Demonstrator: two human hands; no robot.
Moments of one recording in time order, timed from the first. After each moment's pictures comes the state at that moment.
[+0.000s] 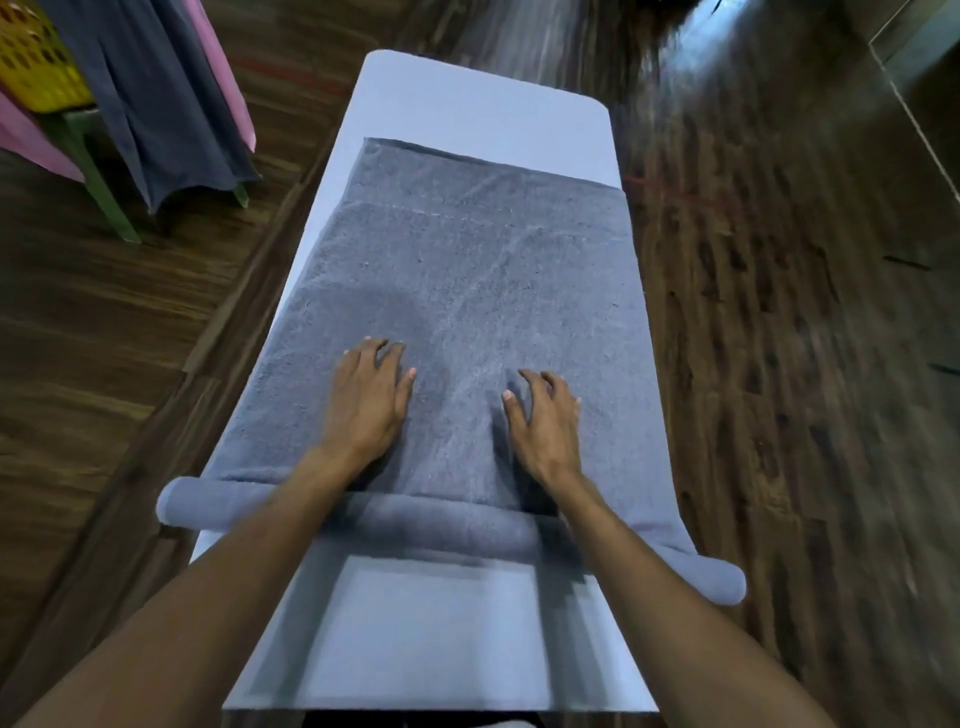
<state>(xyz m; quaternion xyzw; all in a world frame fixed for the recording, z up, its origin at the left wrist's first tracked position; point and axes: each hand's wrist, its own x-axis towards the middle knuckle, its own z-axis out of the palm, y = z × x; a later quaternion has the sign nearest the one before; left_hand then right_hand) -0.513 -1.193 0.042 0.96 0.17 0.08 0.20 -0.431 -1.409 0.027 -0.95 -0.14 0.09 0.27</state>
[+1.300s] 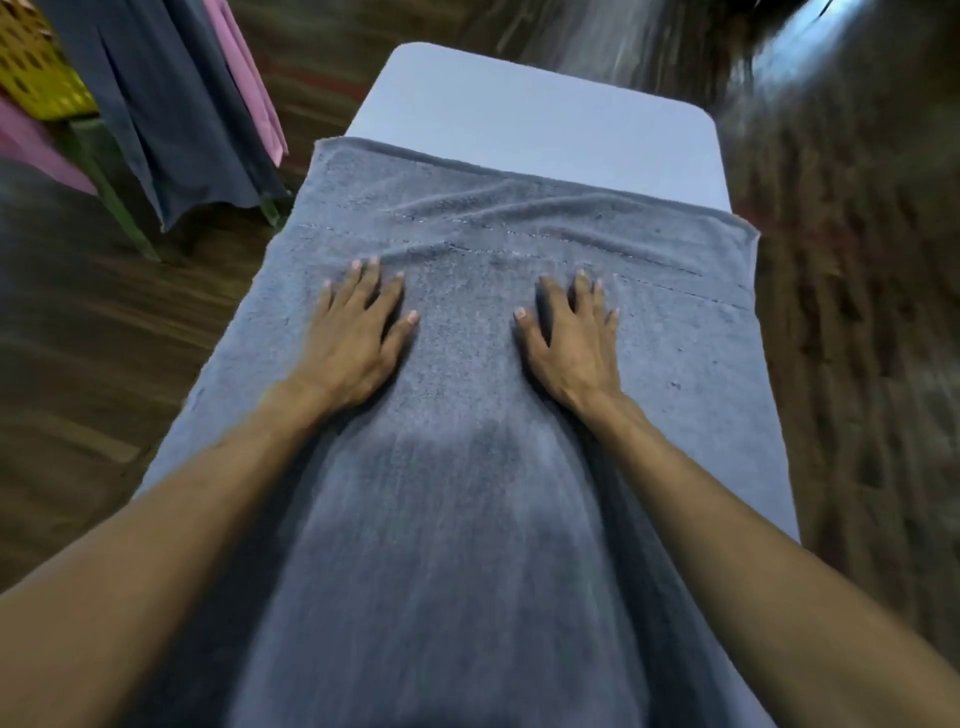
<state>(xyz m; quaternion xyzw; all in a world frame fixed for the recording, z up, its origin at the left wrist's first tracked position) -0.292 -1.074 -0.018 0.97 0.19 0.01 0.15 -0.153 -1.277 -0.025 -0.95 -0.25 0.06 0.20</state>
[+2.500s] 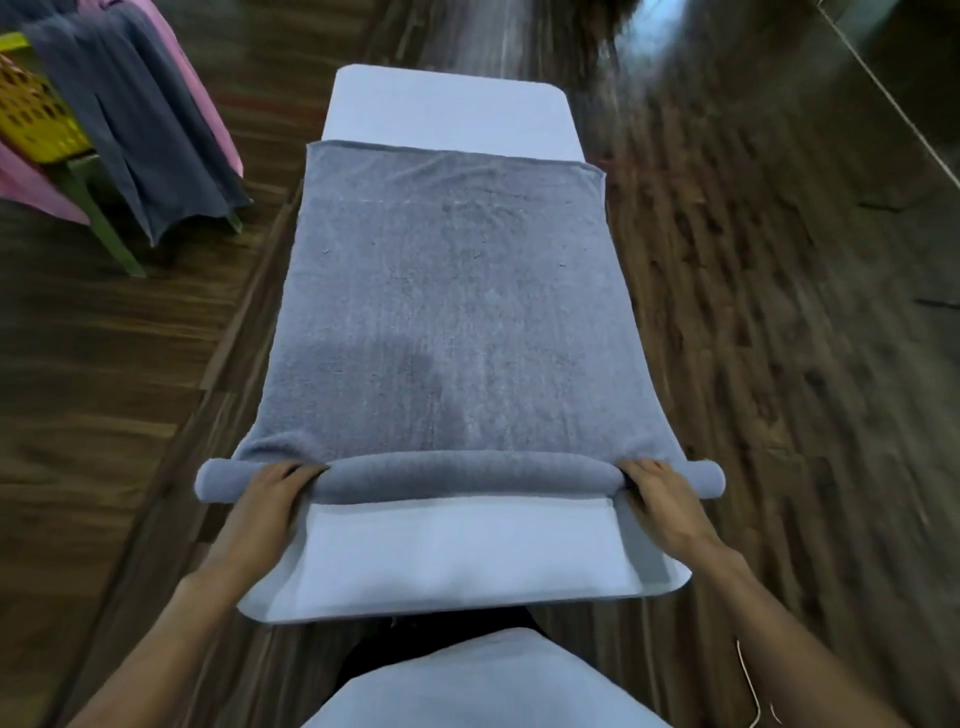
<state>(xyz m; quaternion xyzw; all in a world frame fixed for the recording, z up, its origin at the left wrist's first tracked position) -0.729 -1.147 0.005 0.94 0.11 0.00 0.32 -0.543 -1.611 0.018 -0.96 -0.23 0.11 0.12</state>
